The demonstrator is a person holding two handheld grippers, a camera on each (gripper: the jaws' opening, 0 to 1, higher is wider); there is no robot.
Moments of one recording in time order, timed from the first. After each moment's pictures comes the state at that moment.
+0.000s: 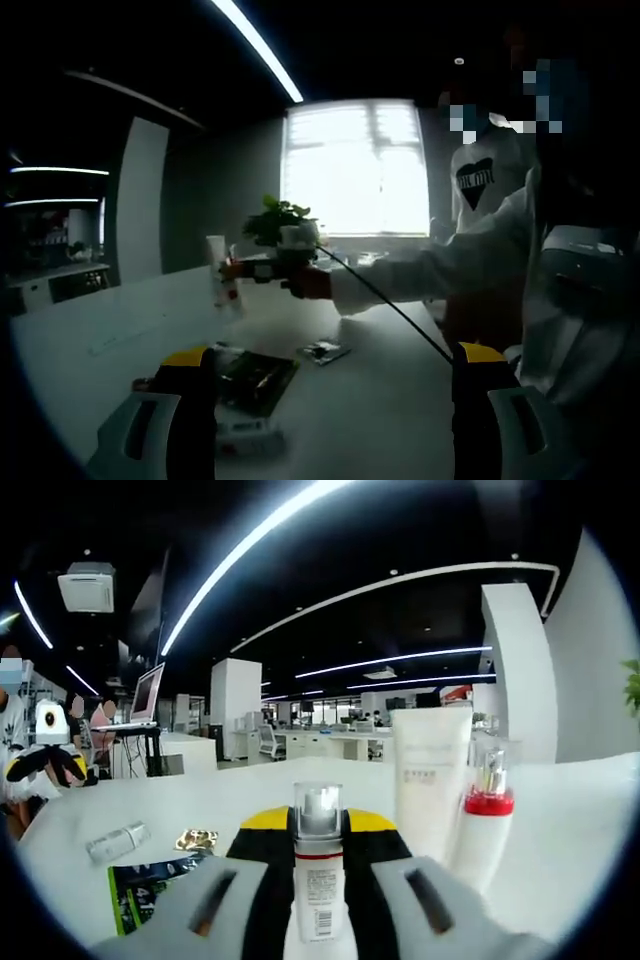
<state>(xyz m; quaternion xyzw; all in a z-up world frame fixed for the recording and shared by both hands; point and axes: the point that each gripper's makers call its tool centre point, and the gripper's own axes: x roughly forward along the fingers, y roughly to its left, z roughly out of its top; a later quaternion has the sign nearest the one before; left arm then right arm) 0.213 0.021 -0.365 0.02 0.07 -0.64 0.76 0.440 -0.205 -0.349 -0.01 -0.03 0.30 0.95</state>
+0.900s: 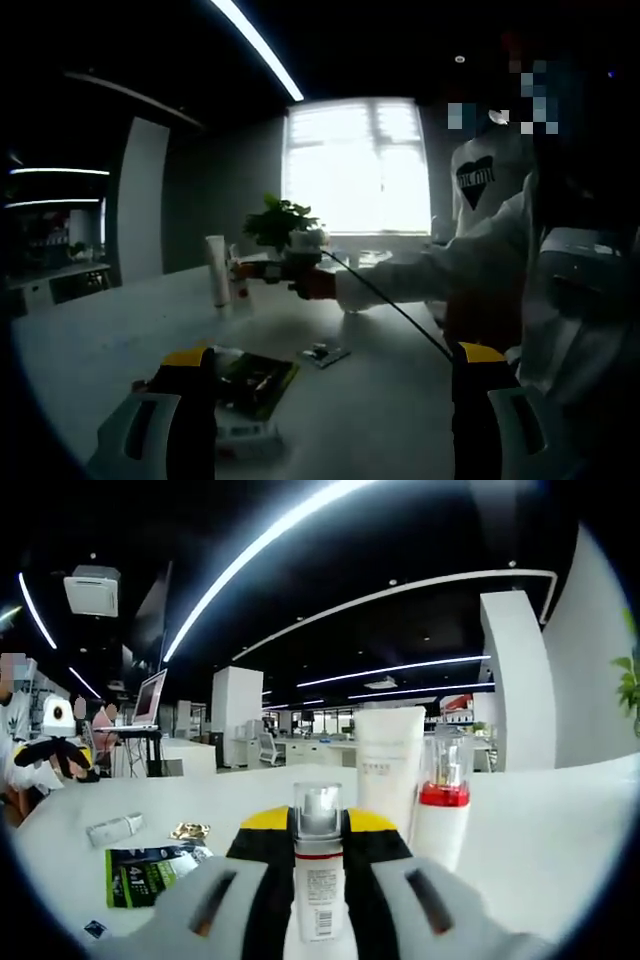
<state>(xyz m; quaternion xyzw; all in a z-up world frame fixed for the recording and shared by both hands) 0.212 0.016 -0.363 0.03 0.07 -0.64 0.77 0.434 -0.240 -0.353 -0.01 -0.05 0.31 0.95</state>
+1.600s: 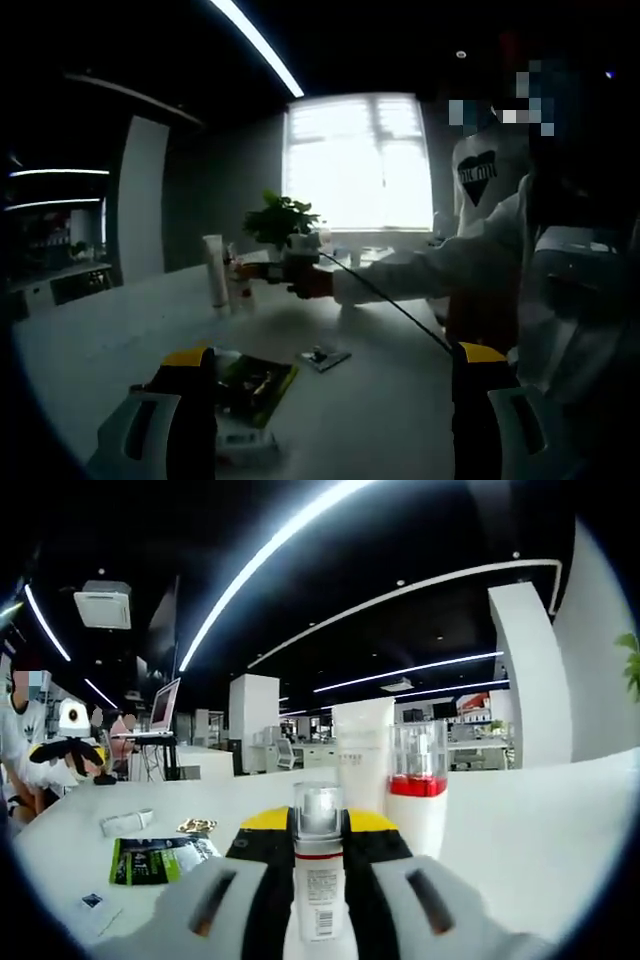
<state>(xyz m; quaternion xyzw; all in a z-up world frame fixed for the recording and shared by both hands) 0.210 0.005 -0.362 0.04 0.08 -0.64 0.77 0.434 -0.261 -0.361 0.02 -0.06 0.36 0.93</state>
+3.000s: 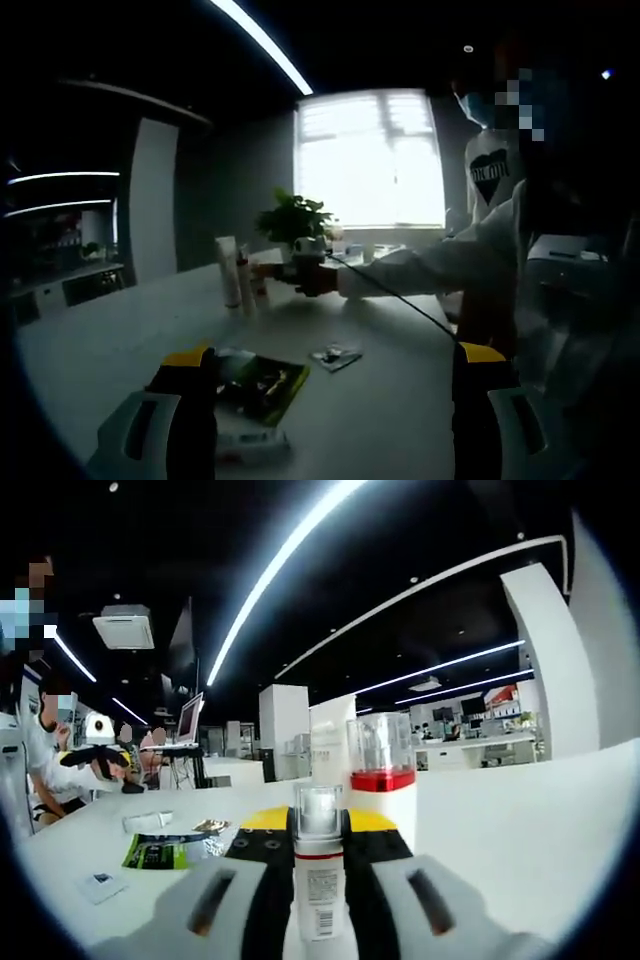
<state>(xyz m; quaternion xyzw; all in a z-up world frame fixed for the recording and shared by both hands) 0.215 0.010 -0.355 0.04 0.08 -0.61 0.79 0.446 -0.287 -0.365 0.04 -0.06 0.42 0.91</state>
